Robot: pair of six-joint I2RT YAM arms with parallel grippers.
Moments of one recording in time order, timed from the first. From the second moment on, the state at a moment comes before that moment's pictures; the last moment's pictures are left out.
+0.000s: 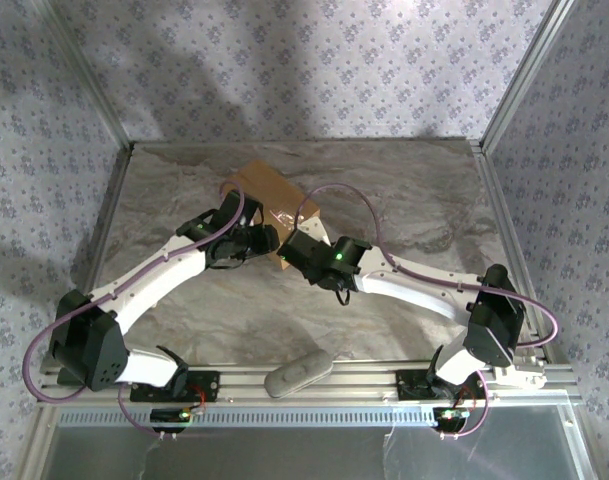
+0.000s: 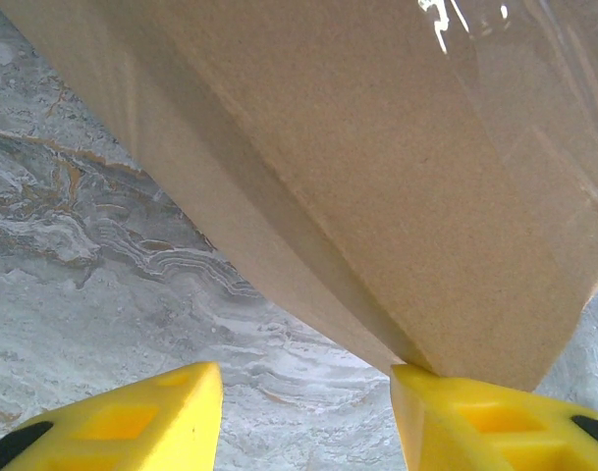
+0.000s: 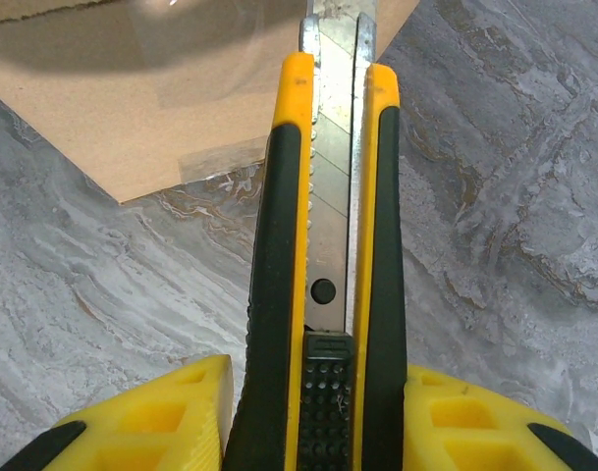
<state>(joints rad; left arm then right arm) -0.63 1.37 1.07 -0.62 0.03 -0.78 1.08 1.57 1.30 -0.88 0.53 0.49</state>
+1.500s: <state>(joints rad) -0.63 1.38 1.09 -0.67 -0.04 -0.75 1.10 1.57 1.33 -0.91 0.52 0.49</state>
